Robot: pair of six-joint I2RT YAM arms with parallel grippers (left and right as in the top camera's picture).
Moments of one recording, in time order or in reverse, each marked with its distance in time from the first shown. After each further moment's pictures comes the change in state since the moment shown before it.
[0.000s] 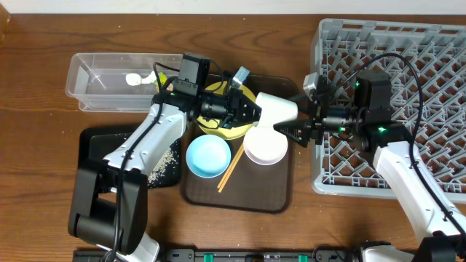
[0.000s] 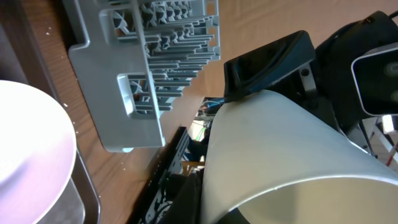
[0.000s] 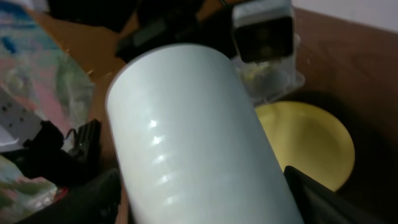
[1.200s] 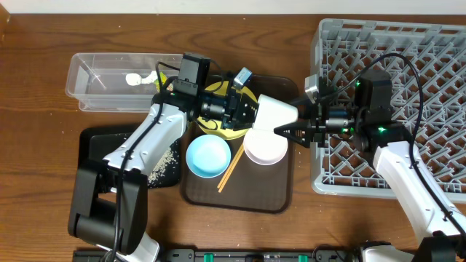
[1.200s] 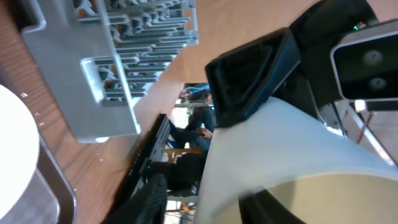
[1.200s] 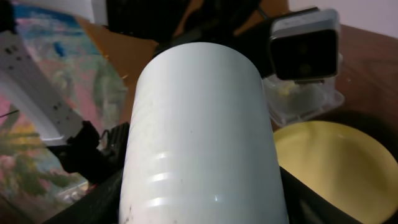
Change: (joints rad) left arm 0.000 0.000 0.001 -0.005 0.104 0.013; right arm 0.000 0.000 0.000 0.009 -0.107 0.024
